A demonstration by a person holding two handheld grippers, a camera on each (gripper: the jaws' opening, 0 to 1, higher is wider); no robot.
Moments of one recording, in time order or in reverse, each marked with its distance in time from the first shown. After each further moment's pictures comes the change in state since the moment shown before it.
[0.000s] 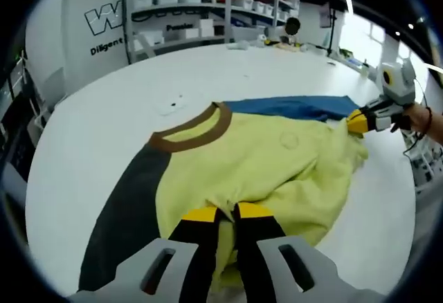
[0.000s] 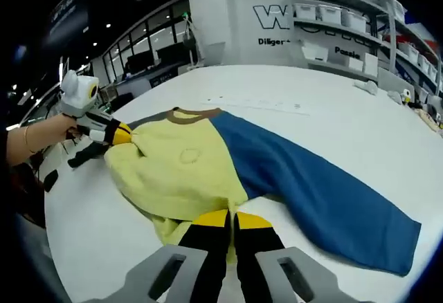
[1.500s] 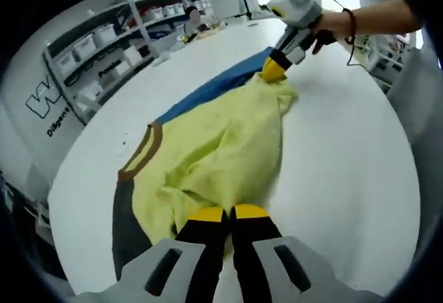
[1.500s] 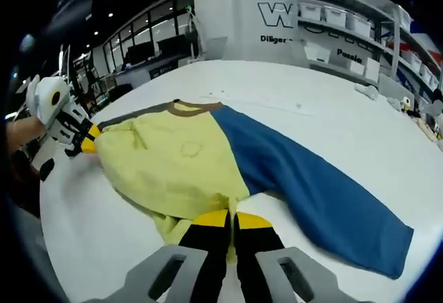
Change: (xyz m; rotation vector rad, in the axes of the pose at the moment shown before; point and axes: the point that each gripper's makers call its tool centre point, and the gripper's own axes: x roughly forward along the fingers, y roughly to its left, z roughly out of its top) left arm -0.046 -0.051 -0.021 0.472 0.047 -0.145; right arm -0.020 0.007 0.006 -0.076 -0.006 -0.001
